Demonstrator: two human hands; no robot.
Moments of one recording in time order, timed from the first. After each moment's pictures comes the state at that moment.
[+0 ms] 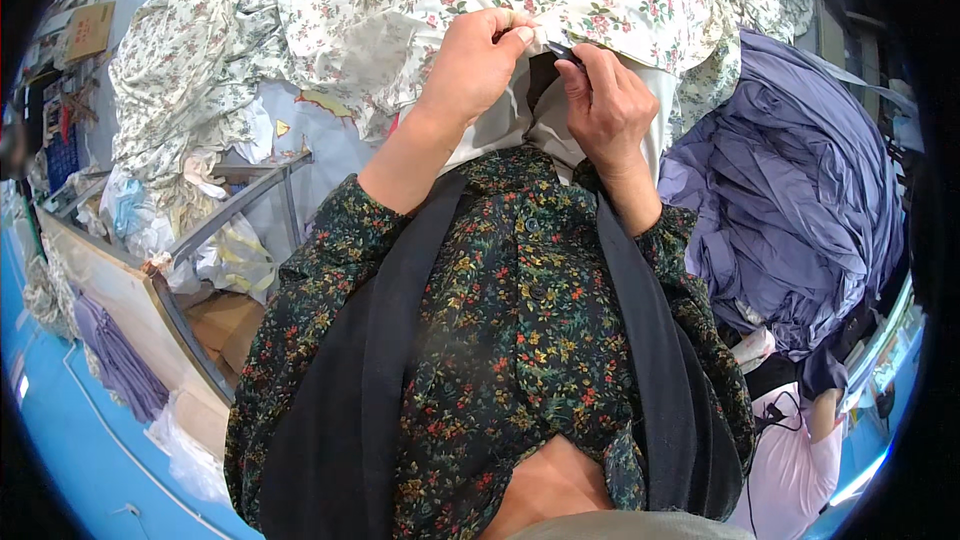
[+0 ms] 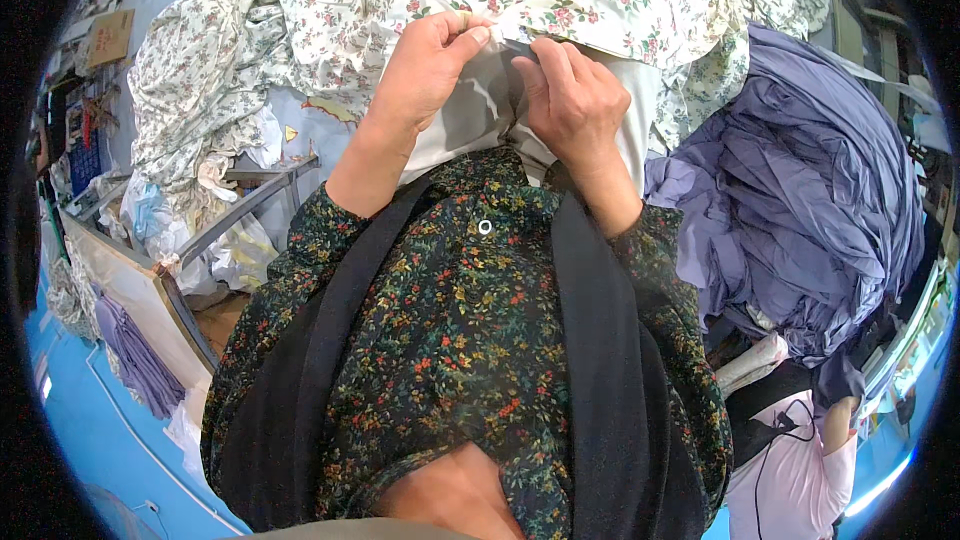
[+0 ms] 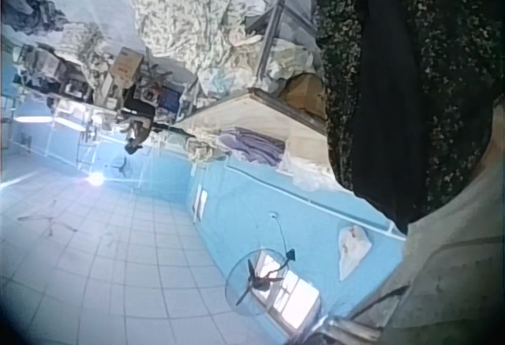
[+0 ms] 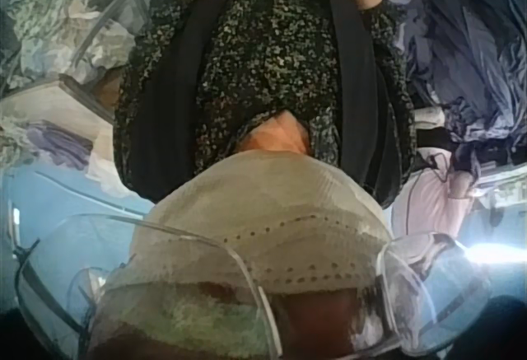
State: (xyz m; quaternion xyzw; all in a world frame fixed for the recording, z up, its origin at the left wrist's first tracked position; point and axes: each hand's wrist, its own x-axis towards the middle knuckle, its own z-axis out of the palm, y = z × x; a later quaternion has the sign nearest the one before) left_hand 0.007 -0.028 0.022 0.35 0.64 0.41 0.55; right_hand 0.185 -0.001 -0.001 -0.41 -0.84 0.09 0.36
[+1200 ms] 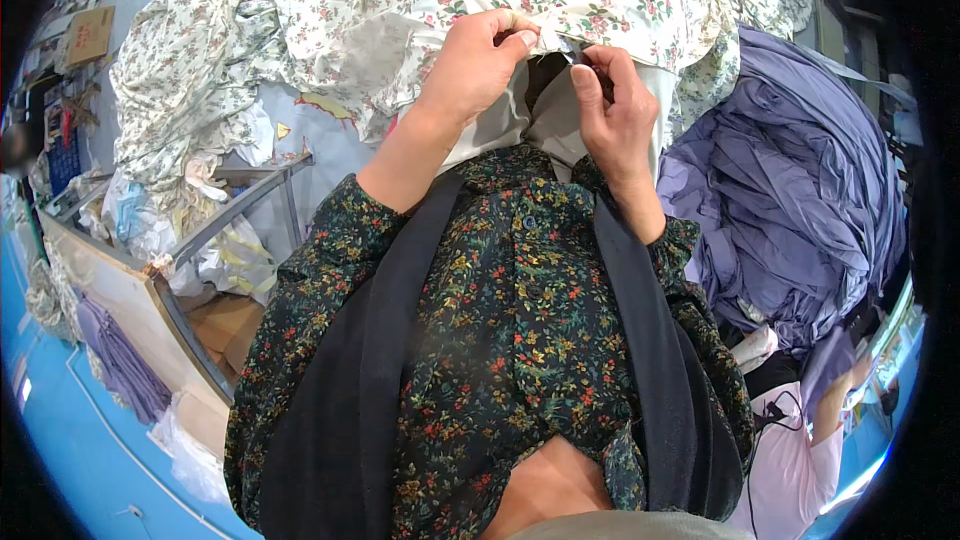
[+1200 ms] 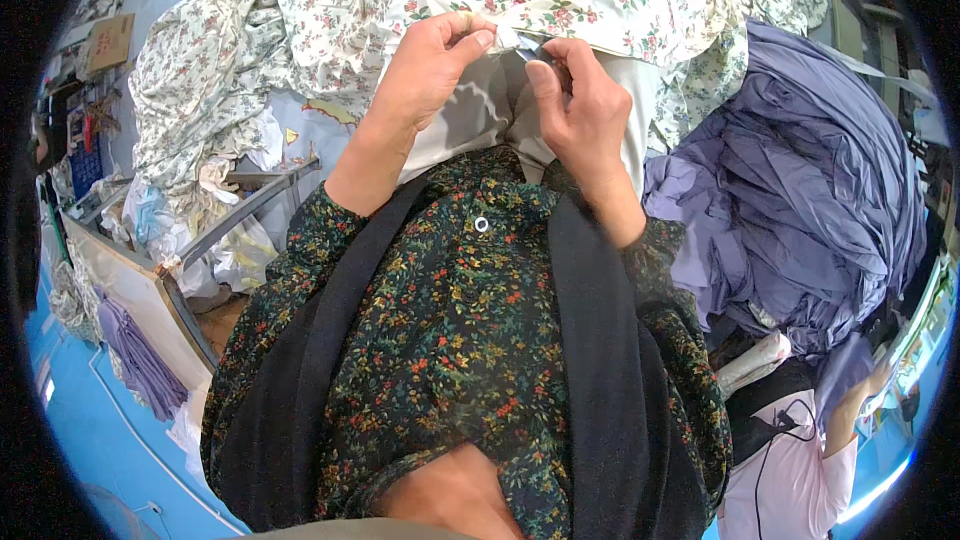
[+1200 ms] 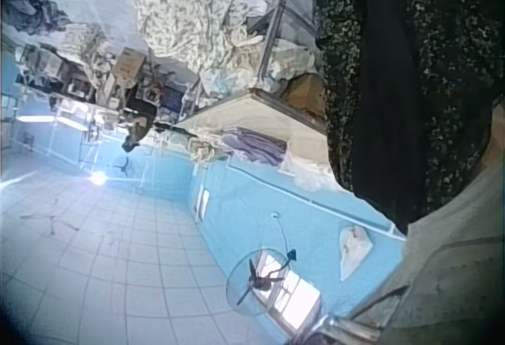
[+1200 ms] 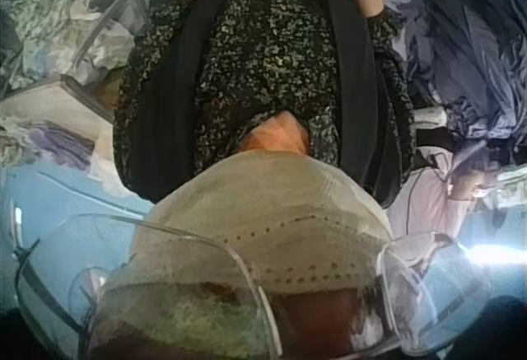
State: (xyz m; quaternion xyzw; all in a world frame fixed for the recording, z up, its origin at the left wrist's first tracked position) left_hand 0.008 -0.026 0.018 0.36 0.64 0.39 0.55; right_hand 0.194 -0.013 0.016 -0.48 -0.72 0.34 0.36
